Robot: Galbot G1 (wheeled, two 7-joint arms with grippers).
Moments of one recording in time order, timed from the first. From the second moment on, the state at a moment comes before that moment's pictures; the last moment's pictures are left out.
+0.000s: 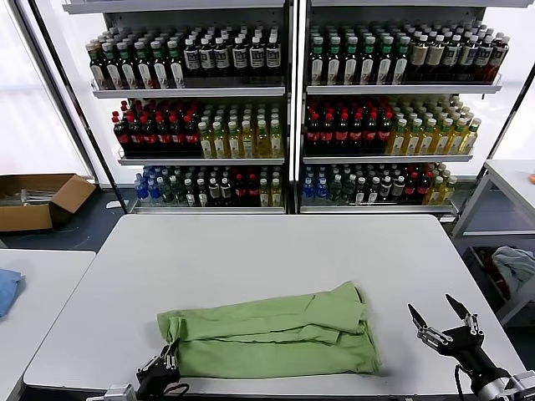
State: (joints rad) left arm 1.72 -1.19 -0.48 -2.11 -0.51 0.32 -0.25; right arm -1.74 1.17 0.96 2.10 0.45 -0.10 -0.32
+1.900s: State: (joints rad) left arm 1.59 -1.09 -0.51 -2.31 -0.64 0.44 -0.29; right arm -1.77 1.23 0.95 2.12 0.42 -0.10 -0.32
